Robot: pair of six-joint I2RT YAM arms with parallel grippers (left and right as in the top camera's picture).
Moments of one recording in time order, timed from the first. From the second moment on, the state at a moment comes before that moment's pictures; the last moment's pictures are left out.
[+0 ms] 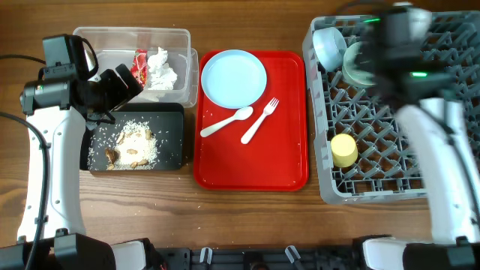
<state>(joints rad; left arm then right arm) 0.17 1.50 1.39 -1.03 0.13 -0.47 0.08 1.50 1.53 -0.87 0.40 0.42</state>
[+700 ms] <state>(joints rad) 0.17 1.50 1.39 -1.03 0.13 -0.47 -0.20 1.77 1.49 -0.95 -0.18 0.44</state>
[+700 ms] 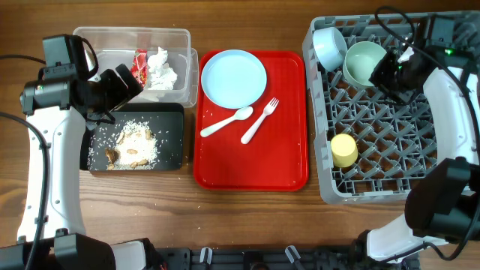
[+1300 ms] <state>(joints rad) 0.17 1.50 1.39 -1.03 0.13 -0.47 -0.20 1.77 1.48 -0.90 -0.14 0.45</state>
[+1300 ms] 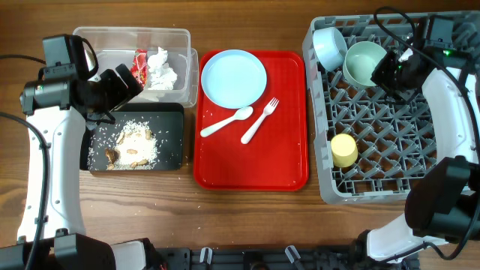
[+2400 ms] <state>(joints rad) 0.17 1.50 1.39 -1.03 0.13 -0.47 -0.10 1.34 1.48 -1.00 0.38 0.53</state>
